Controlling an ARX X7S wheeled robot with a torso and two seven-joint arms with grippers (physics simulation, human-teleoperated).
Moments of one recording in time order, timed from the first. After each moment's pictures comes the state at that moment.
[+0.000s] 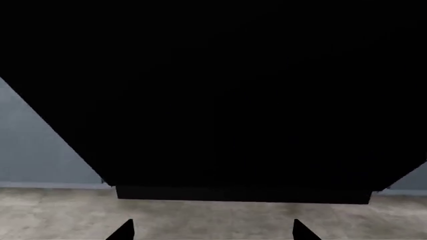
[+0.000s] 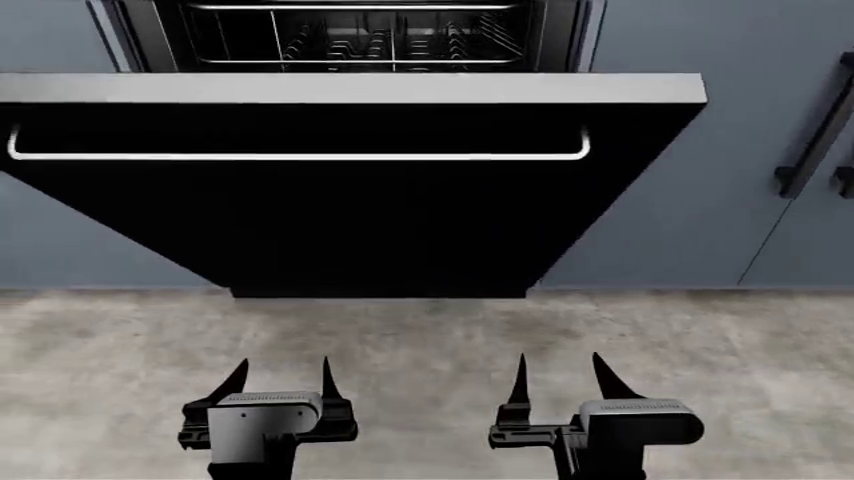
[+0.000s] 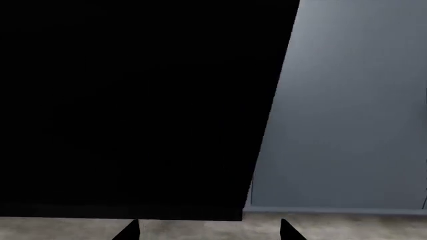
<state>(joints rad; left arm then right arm) -0.05 -0.26 0.31 -0.03 -0.26 0.03 -0.33 0.03 0.27 -0.34 -0.01 0.24 -0.10 0.32</state>
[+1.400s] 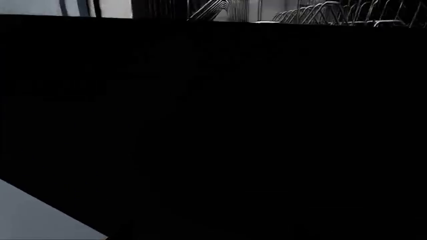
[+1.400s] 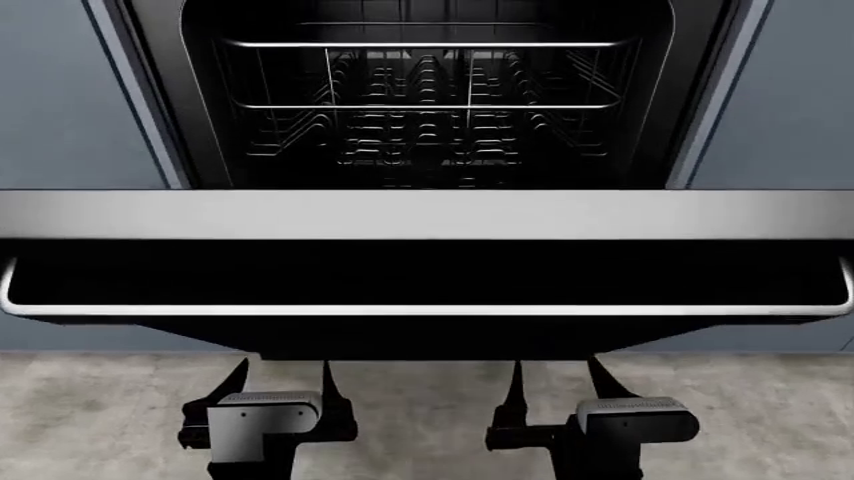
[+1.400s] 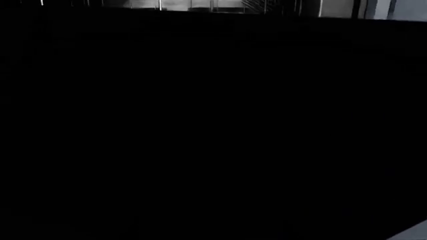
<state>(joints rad) -0.06 -0.27 0.34 -0.03 -0.28 0.04 -0.35 0.04 0.29 -0.37 0.00 0.27 -0.10 0.32</state>
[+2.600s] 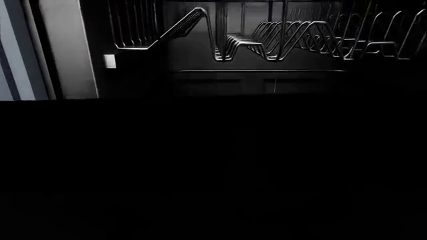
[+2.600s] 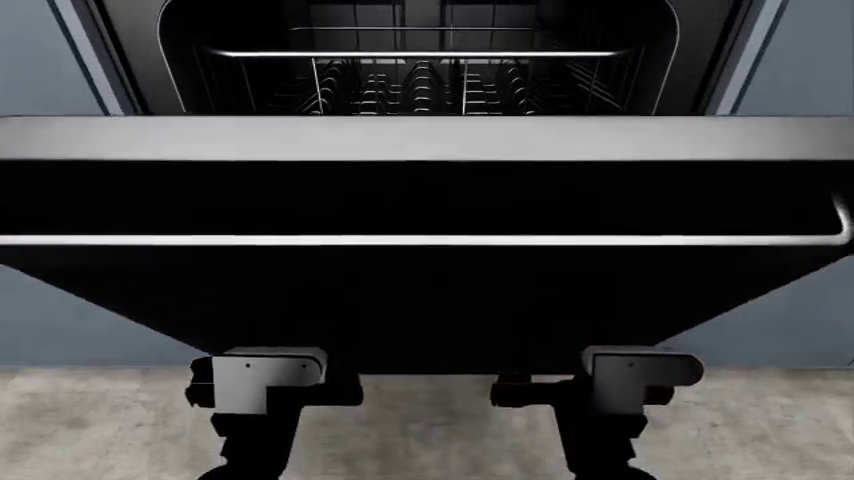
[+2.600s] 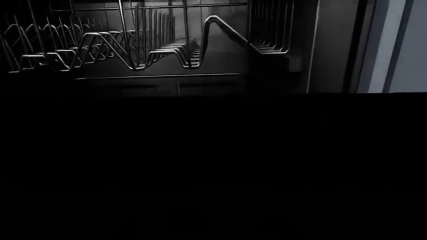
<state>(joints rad) -0.18 -0.32 0.36 0.08 -0.37 -0.16 -0.35 0.17 0.32 -0.36 -0.12 0.40 0.18 0.39</state>
